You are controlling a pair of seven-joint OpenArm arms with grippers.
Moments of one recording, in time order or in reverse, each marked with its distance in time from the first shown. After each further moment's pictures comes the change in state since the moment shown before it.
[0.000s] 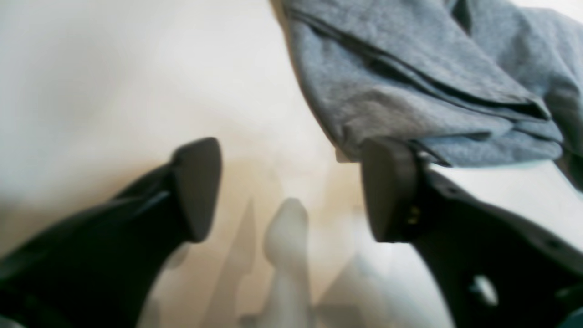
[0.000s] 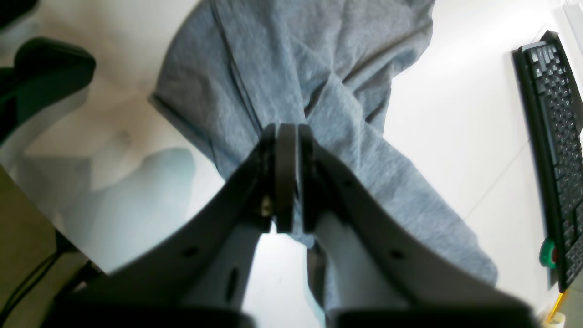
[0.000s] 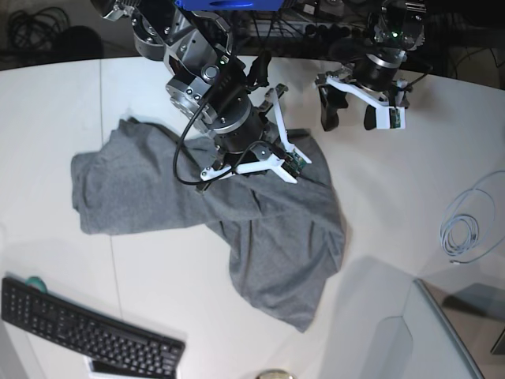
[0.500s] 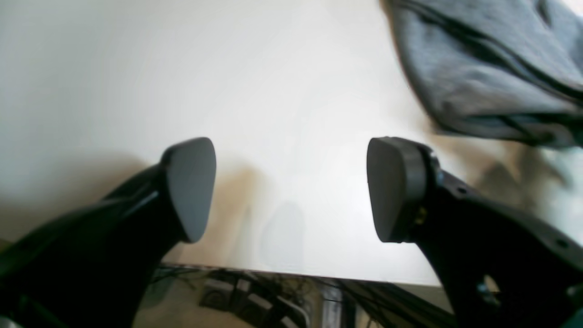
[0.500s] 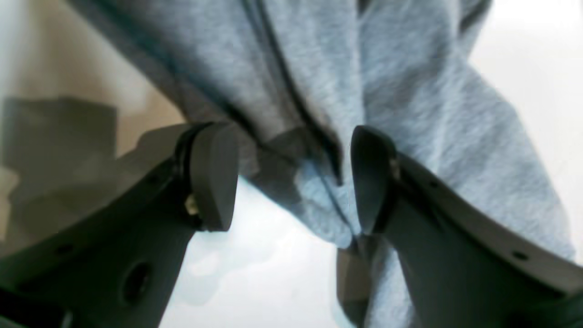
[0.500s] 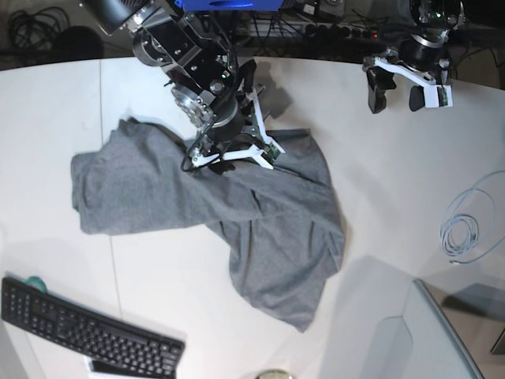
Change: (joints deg) left arm 5.3 2.6 -19.1 -0.4 0.4 -13.9 0.5; right arm 3.3 1.8 -0.1 -21.8 -0.5 -9.0 12.6
